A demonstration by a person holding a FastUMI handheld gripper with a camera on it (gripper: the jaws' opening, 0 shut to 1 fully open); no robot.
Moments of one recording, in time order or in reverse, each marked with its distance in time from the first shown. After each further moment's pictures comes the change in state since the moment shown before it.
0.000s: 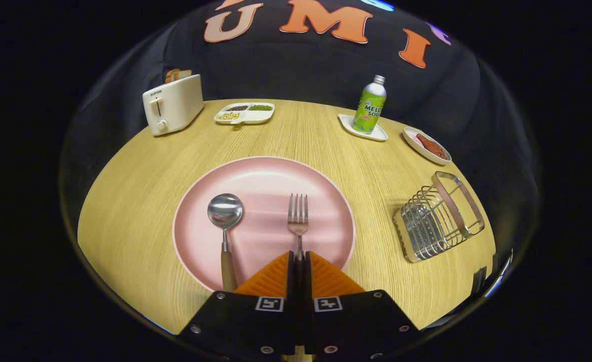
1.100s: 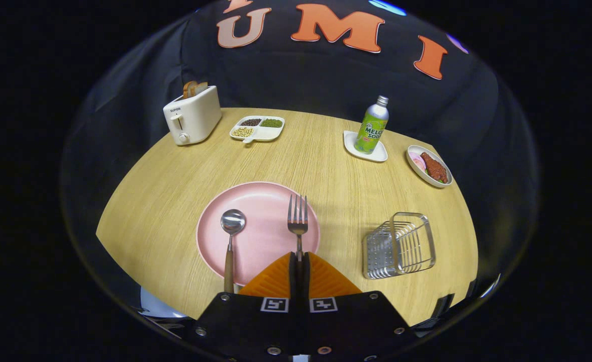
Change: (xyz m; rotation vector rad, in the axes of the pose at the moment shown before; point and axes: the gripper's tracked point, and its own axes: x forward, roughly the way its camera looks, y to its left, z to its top) arm -0.067 -0.061 0.053 -0.133 0.035 0.101
